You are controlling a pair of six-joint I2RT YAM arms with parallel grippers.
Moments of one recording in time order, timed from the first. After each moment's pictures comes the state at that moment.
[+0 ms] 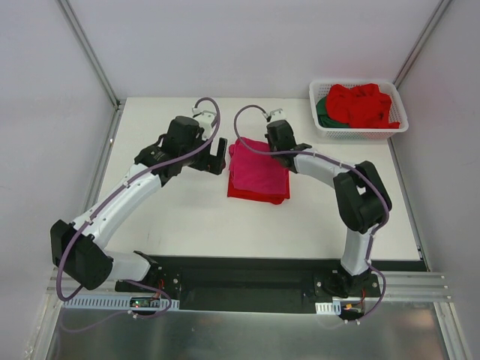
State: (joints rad) left arm -0.52 1.32 1.23 -0.59 0.04 -0.16; right arm 0.56 1.90 1.29 -0.07 0.40 0.08
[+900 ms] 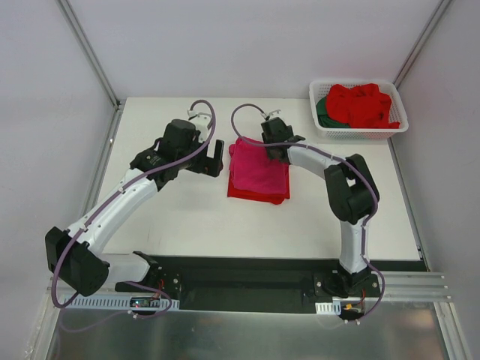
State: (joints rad) left arm -0.52 1.26 1.18 -0.60 0.02 -0.18; right arm 0.54 2.03 1.46 -0.29 0.48 0.11
